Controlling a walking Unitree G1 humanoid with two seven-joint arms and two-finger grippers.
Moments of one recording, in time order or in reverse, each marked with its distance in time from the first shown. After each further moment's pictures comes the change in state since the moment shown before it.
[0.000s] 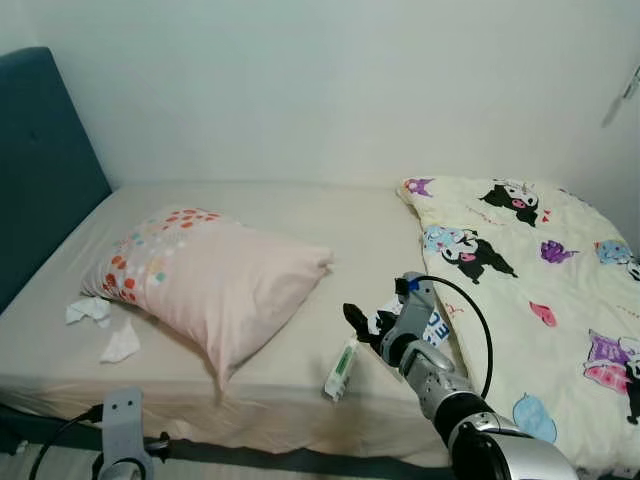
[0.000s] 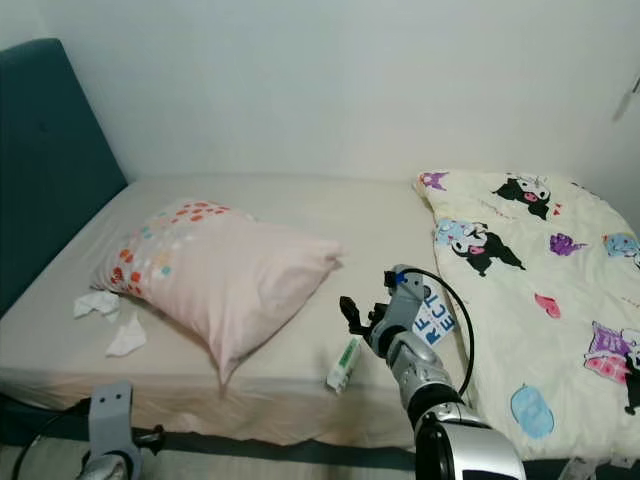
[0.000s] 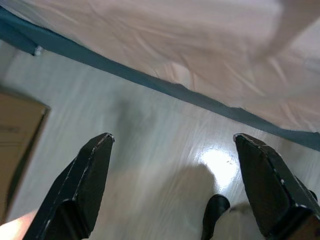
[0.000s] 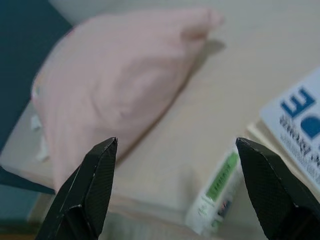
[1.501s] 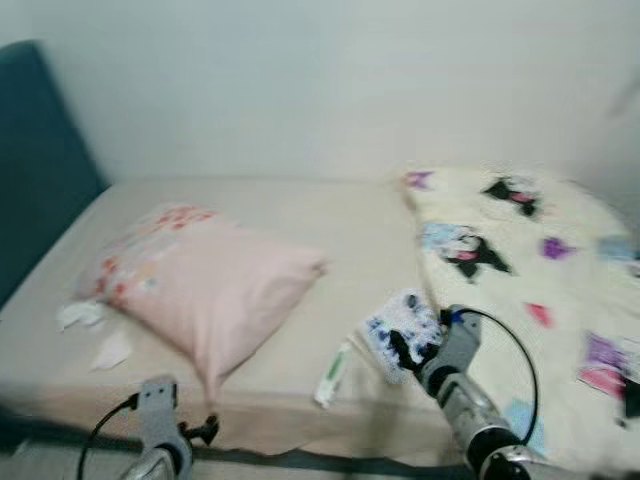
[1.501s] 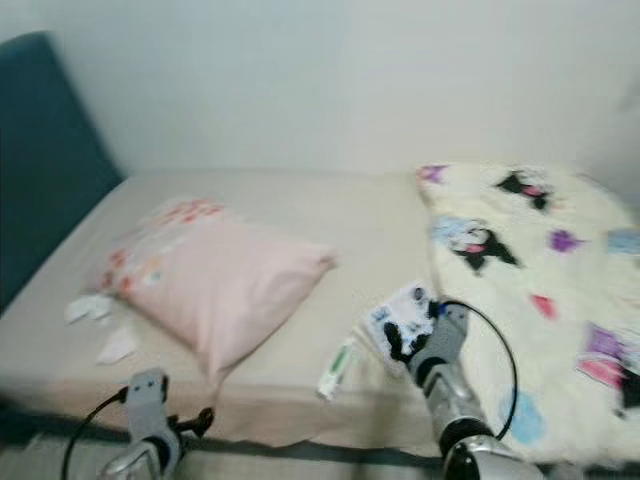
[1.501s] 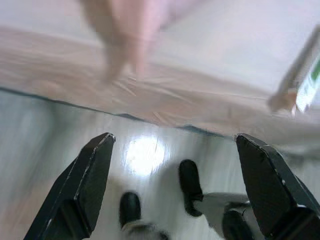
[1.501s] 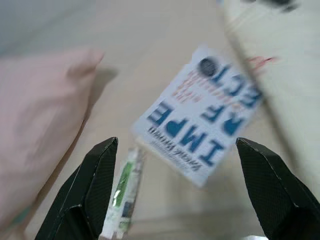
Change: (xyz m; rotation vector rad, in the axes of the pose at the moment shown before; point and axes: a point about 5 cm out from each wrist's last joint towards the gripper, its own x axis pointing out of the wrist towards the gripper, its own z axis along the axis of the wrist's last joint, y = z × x) left arm -0.003 -0.039 -0.004 -0.147 0.032 -0.296; right arm -0.031 -0.053 -0.015 0.024 -0.047 -0.232
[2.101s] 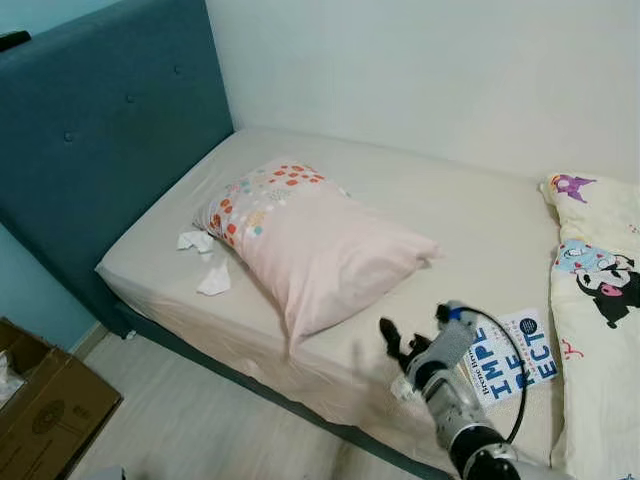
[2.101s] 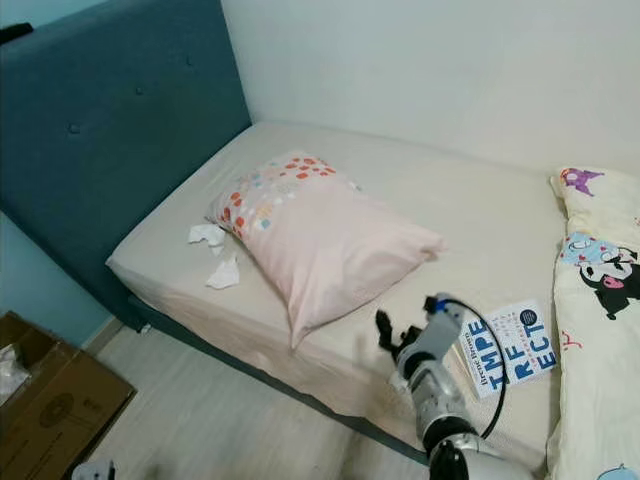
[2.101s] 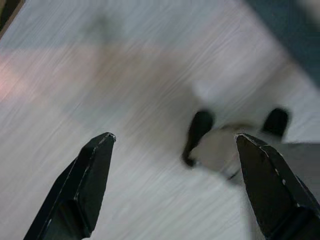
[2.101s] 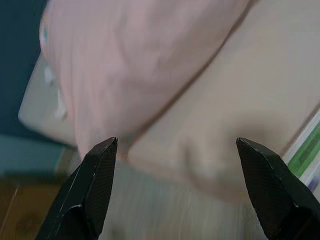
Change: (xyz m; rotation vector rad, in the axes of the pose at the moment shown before) left arm -0.036 0.054 -0.051 0.002 0.154 0.133; right arm -0.003 0.023 -0.030 0.094 0.025 0.045
